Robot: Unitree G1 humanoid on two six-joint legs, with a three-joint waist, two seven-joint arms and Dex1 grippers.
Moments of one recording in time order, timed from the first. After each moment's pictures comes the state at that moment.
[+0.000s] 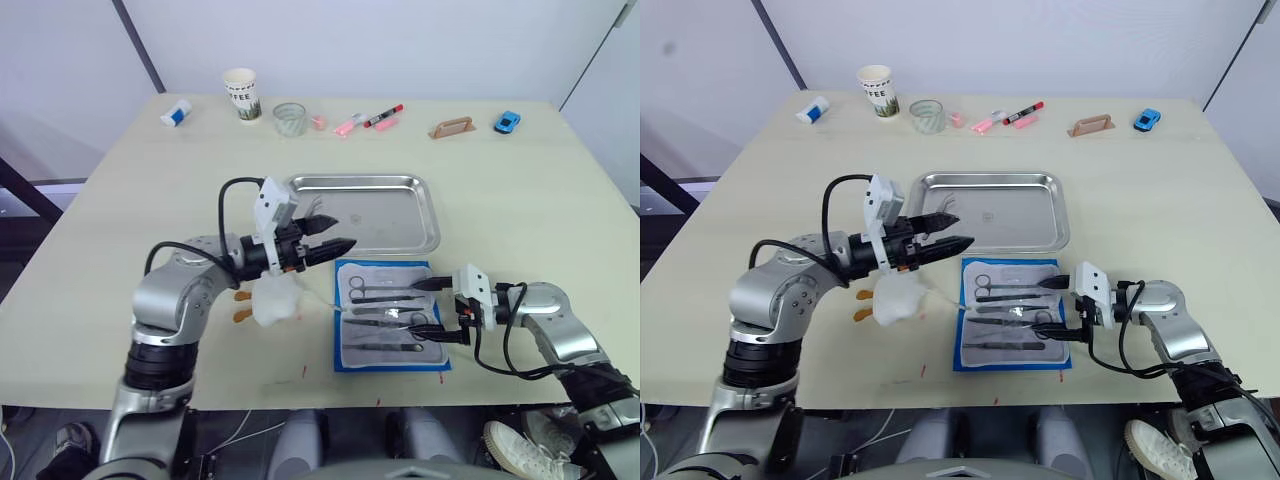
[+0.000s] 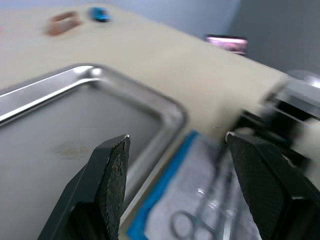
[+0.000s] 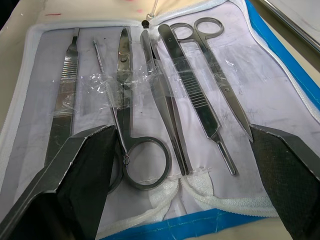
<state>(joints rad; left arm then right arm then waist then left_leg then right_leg) -0.44 0.59 -0.01 -0.24 -0.49 0.72 -1.05 -0.30 -0.58 0.22 0.23 0.24 -0.03 1.25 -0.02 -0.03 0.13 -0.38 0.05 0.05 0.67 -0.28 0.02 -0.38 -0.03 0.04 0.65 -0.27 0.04</state>
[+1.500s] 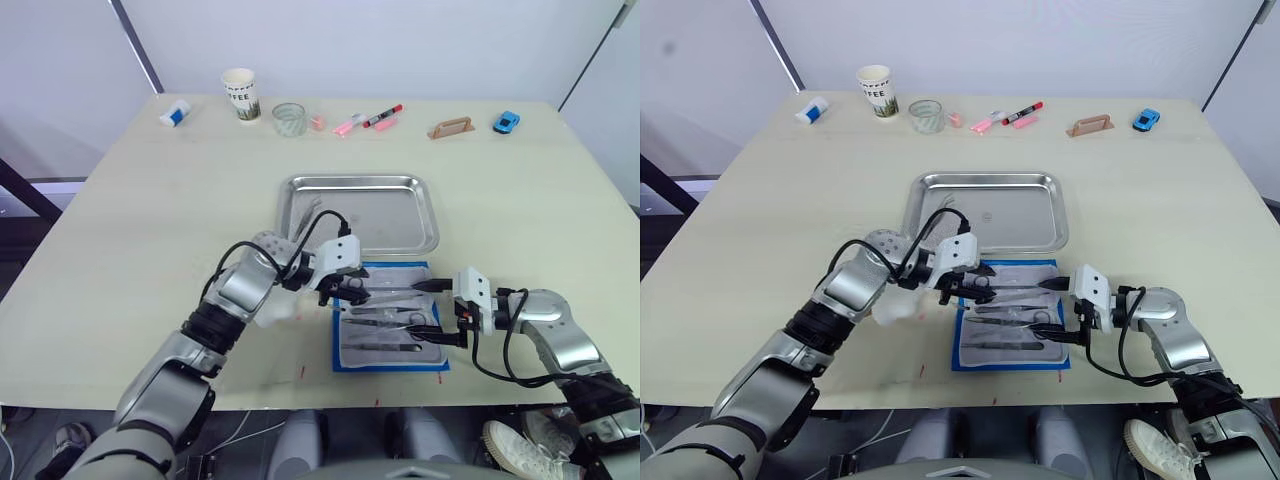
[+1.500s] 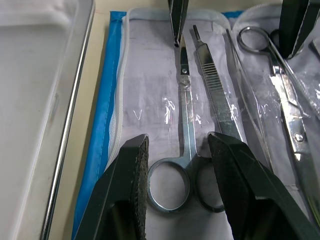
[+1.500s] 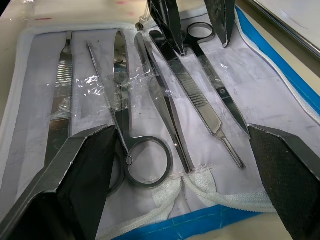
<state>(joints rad) -0.65 0.51 -0.45 0.19 0.00 0.28 -1.20 -0.24 -0.57 0.21 0.17 0.24 0.00 1.19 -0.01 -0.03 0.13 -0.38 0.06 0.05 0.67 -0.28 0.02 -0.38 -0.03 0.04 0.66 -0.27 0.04</state>
